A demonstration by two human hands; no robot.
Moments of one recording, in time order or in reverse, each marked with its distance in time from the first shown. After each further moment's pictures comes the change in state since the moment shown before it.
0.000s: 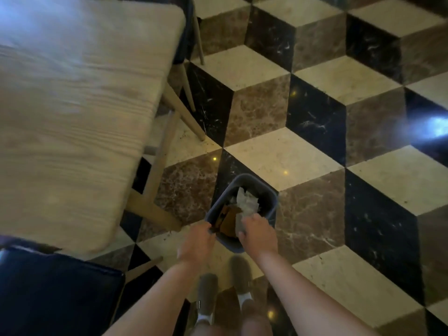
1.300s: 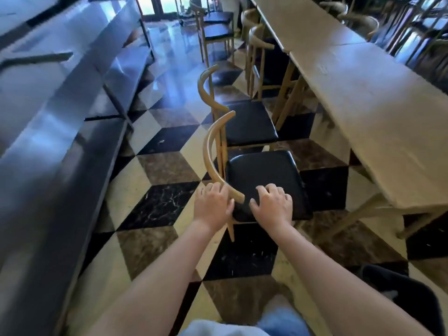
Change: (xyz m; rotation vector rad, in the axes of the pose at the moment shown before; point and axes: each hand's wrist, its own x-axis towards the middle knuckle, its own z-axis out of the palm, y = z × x) left_hand -0.582 -0.320 0.069 -0.052 1.039 -0.655; right_hand -0.494 -0.310 0.126 -0.398 0.074 -1.244
